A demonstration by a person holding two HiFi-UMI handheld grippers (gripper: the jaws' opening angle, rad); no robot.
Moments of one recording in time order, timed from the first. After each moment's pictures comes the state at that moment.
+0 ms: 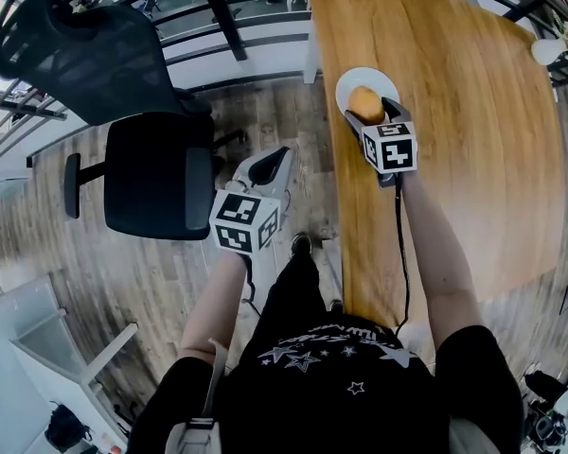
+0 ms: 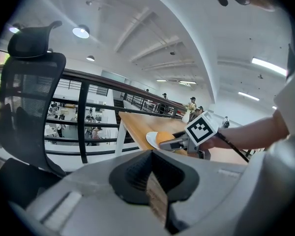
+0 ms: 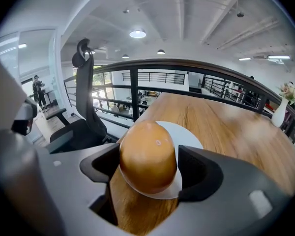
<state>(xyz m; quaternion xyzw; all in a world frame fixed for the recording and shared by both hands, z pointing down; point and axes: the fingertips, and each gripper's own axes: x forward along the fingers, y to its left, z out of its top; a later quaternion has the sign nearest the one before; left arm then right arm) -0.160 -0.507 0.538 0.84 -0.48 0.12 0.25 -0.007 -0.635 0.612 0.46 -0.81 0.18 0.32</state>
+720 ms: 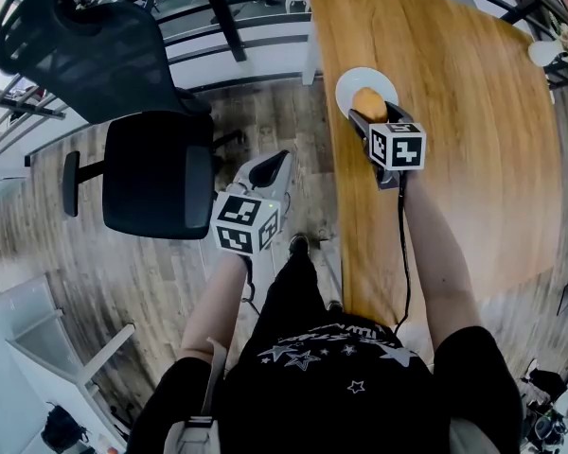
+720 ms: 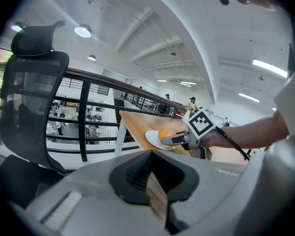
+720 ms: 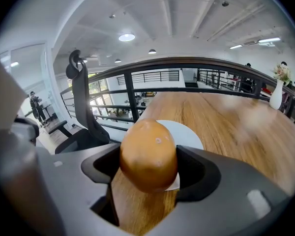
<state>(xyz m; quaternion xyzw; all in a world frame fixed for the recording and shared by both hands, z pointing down) -0.162 -0.497 0.544 0.83 -0.48 0.11 0.26 -0.001 -0.629 0.606 0.47 -0.80 0.24 0.29</state>
